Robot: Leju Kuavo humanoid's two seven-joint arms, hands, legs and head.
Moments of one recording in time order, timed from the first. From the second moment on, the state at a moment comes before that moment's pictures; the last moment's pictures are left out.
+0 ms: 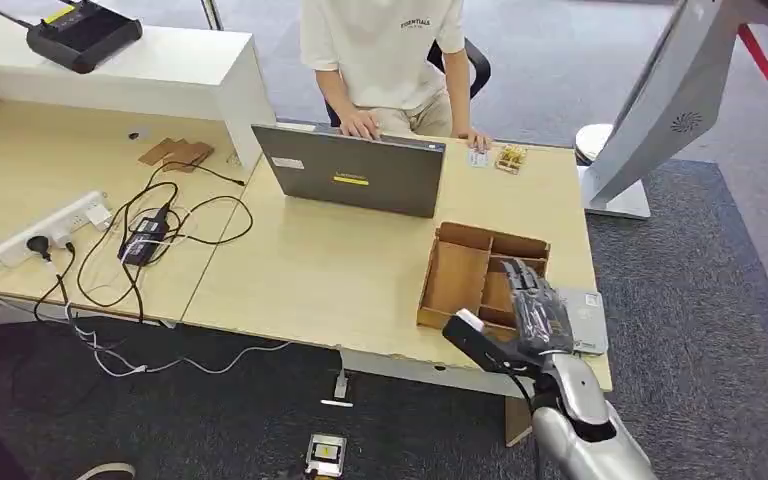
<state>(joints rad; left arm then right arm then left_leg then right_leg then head) -0.21 -0.08 -1.07 -0.47 -0.66 0.34 0.40 -0.37 -0.21 0.71 -1.24 0.99 -0.16 0.35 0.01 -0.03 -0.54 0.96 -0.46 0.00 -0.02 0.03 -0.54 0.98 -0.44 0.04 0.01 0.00</state>
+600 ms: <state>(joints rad) -0.21 -0.08 -1.07 -0.47 -0.67 0.33 0.41 -0.37 -0.22 0.65 -1.17 0.98 -0.17 0.37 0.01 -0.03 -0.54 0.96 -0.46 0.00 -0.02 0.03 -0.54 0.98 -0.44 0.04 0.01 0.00</state>
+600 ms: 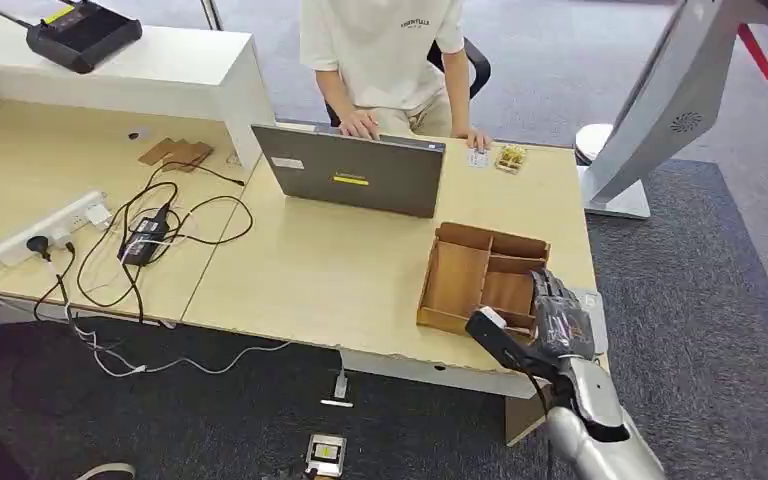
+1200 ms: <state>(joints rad) -0.21 -0.08 -1.07 -0.47 -0.68 0.33 0.39 -0.37 -0.22 0.65 -1.17 0.90 -0.21 0.27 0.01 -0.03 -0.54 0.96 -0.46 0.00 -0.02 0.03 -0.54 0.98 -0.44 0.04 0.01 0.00</state>
